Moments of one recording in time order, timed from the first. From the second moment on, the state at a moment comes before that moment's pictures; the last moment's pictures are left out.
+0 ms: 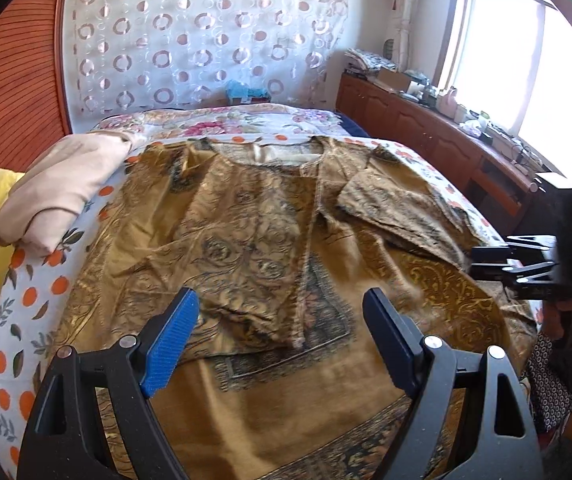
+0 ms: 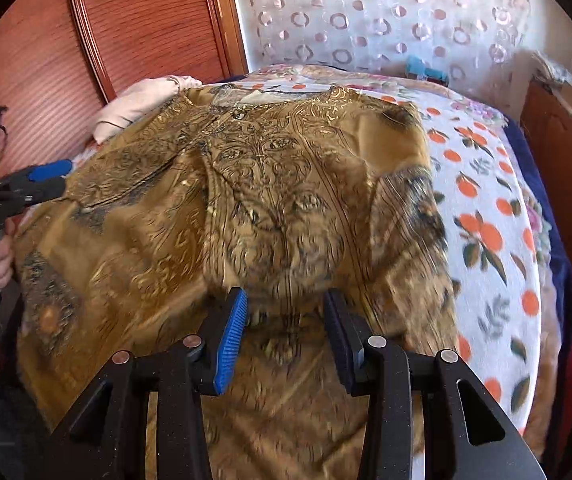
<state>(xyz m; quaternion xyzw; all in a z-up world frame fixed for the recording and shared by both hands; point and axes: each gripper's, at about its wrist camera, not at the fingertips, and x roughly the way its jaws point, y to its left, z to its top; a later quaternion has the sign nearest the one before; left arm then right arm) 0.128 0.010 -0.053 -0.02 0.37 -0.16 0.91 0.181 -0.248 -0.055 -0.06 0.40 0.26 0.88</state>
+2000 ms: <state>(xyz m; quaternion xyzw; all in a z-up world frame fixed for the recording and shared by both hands) 0.367 0.091 -0.064 0.07 0.47 -0.15 0.87 0.400 -0.251 -0.040 -0.08 0.41 0.20 0.89</state>
